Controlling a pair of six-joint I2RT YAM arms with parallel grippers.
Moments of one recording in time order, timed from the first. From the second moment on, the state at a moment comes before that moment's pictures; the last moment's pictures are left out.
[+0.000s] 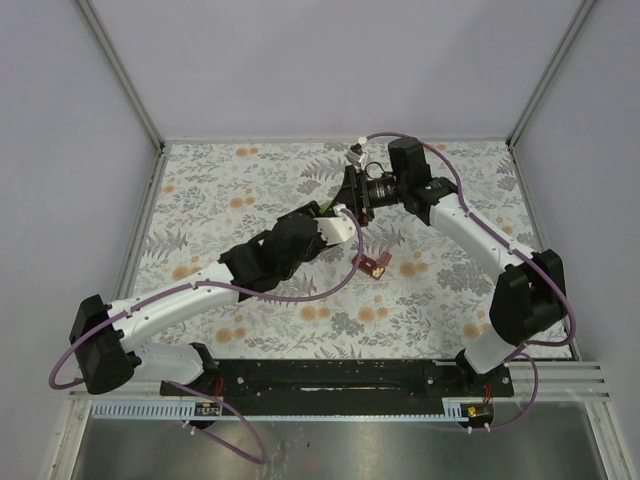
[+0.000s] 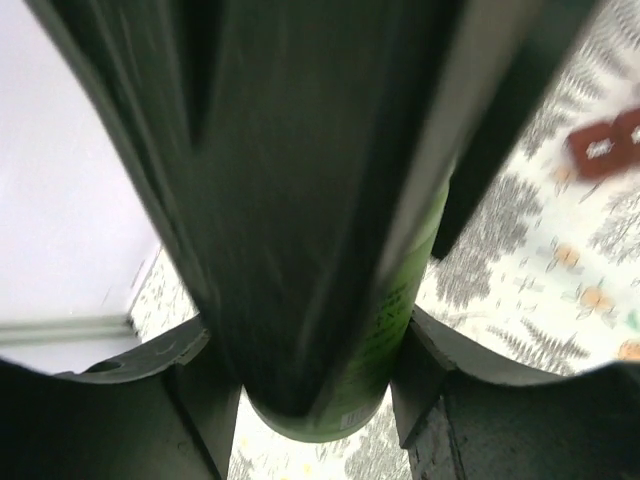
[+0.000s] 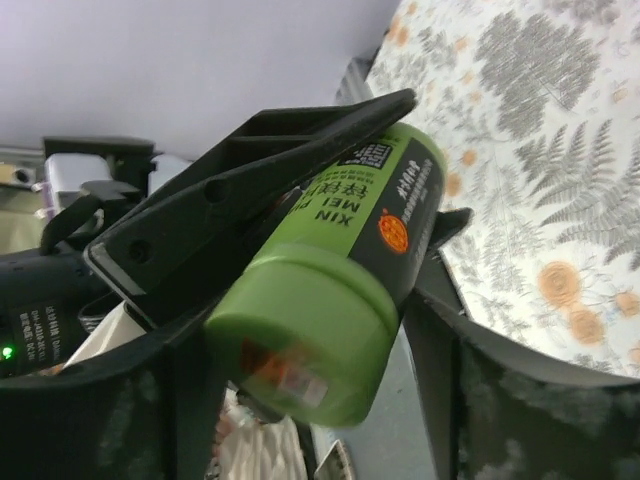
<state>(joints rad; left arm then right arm) -0.97 1.26 1.04 -0.28 -0.51 0.53 0.47 1.62 1.36 -0.27 -1.07 0.73</state>
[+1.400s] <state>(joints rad) -0.75 1.24 1.17 -0.42 0.69 0.32 0.26 1.18 1.55 -0.91 -0.96 -0.46</state>
